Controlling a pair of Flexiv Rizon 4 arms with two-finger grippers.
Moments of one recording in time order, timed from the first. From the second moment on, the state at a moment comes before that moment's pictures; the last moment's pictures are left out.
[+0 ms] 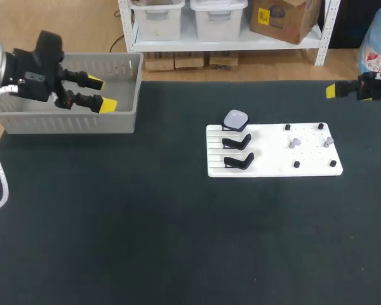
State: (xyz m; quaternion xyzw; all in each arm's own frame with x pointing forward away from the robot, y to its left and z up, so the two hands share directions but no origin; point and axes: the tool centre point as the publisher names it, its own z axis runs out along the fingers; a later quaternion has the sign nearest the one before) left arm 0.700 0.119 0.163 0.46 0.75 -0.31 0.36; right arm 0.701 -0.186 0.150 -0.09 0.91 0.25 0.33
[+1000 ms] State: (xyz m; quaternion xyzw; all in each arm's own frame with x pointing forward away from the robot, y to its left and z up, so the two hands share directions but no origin) left arm 0.739 0.072 0.138 0.56 0.68 -0.31 0.37; right arm 0.701 -0.186 0.150 -0.09 0.91 0.25 0.33
